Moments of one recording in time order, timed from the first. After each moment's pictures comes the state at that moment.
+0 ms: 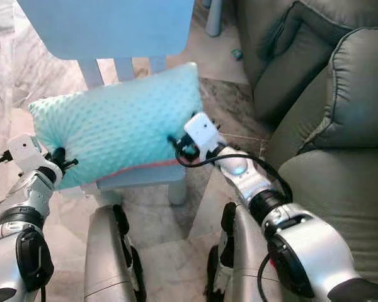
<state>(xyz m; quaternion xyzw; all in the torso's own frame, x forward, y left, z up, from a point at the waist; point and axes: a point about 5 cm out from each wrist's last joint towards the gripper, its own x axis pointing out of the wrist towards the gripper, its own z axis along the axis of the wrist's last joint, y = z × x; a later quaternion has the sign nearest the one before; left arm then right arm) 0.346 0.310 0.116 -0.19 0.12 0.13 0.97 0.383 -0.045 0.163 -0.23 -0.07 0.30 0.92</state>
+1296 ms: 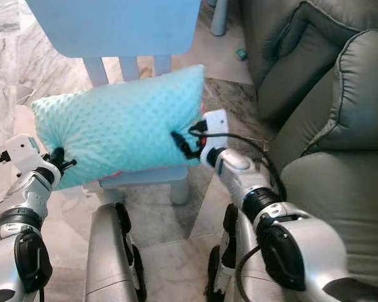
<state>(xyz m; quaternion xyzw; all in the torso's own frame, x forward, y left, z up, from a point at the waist) 0.344 0.311 0.114 -0.19 0.12 0.13 0.97 0.382 -0.041 0.142 0.07 0.08 0.28 0.95</state>
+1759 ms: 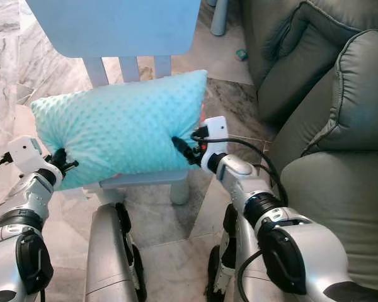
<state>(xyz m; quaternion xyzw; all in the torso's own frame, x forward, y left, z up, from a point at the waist) 0.344 0.308 0.111 -0.19 0.12 0.12 0.97 0.378 -0.046 0.134 0.07 0.08 0.31 0.95</state>
